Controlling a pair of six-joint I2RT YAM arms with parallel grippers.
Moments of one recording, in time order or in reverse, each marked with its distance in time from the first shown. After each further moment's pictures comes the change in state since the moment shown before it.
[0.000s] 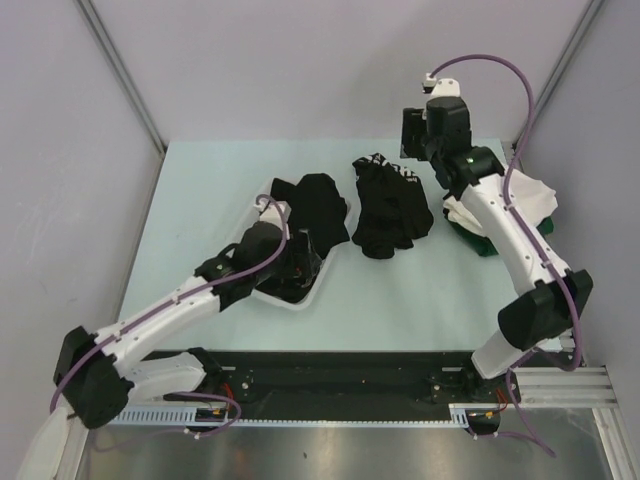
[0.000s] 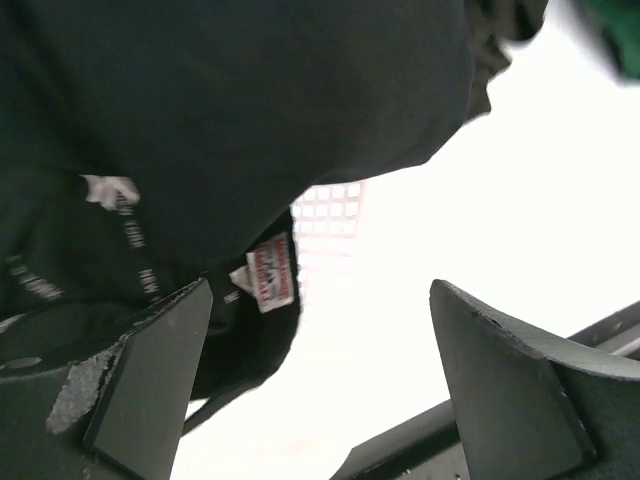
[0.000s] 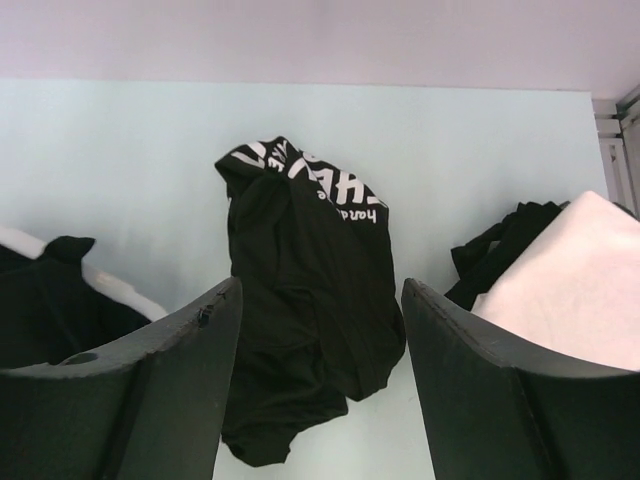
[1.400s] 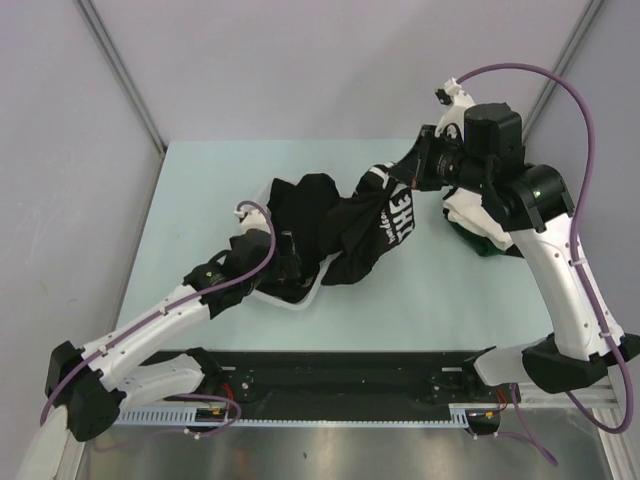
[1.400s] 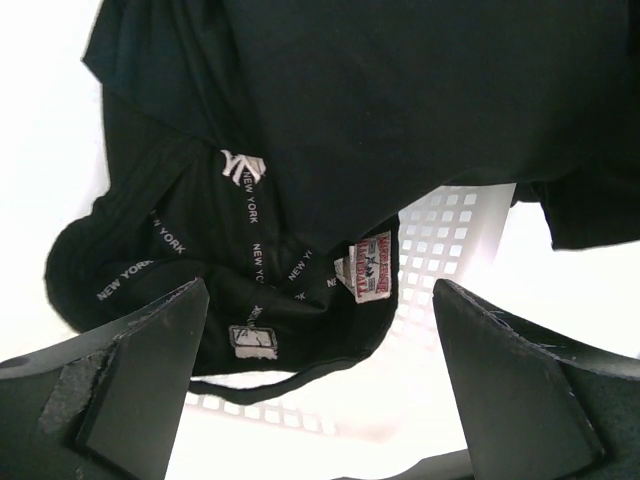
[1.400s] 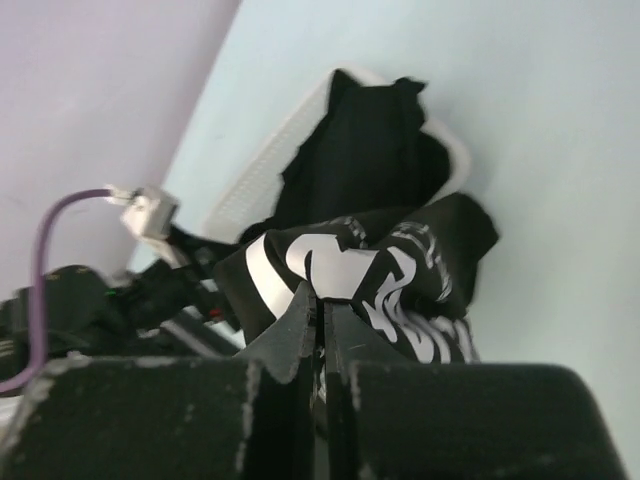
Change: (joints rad) left arm -0.002 -0.071 -0.013 -0.139 -0.211 -0.029; right arm 0.110 -0.242 0.204 -0.430 -0.518 0.326
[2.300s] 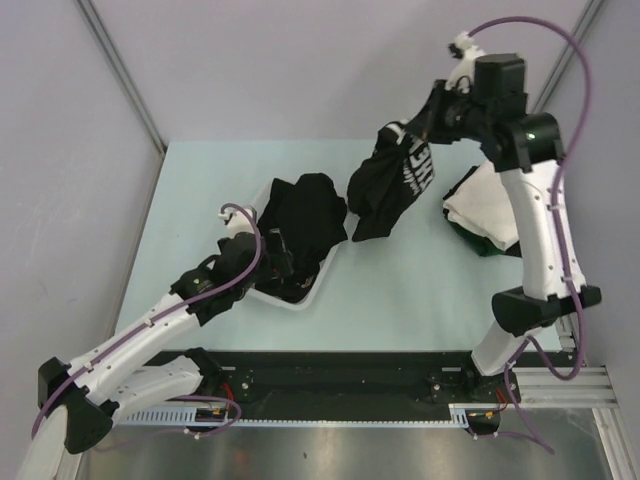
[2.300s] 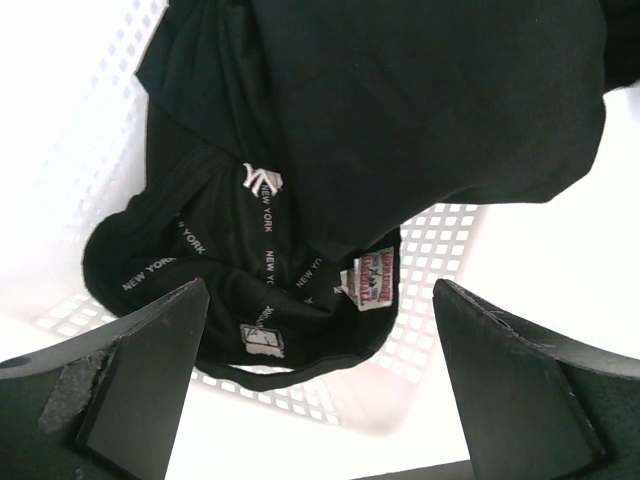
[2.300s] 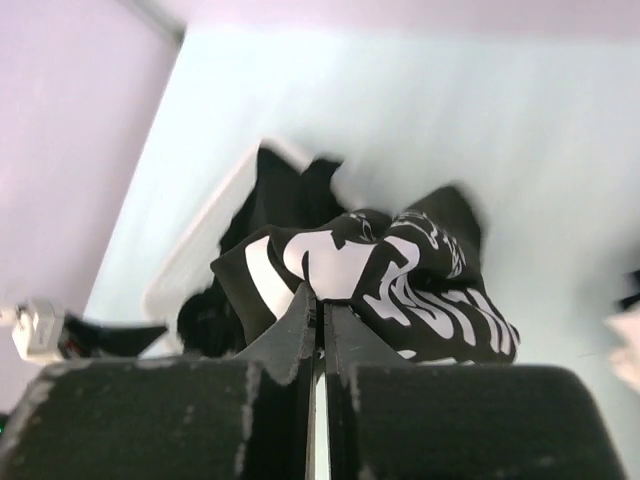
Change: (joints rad) left arm 0.000 -0.087 -0.005 -0.037 -0.069 -0.049; right arm -0.146 0.352 0.394 -0.125 -0.053 -0.129
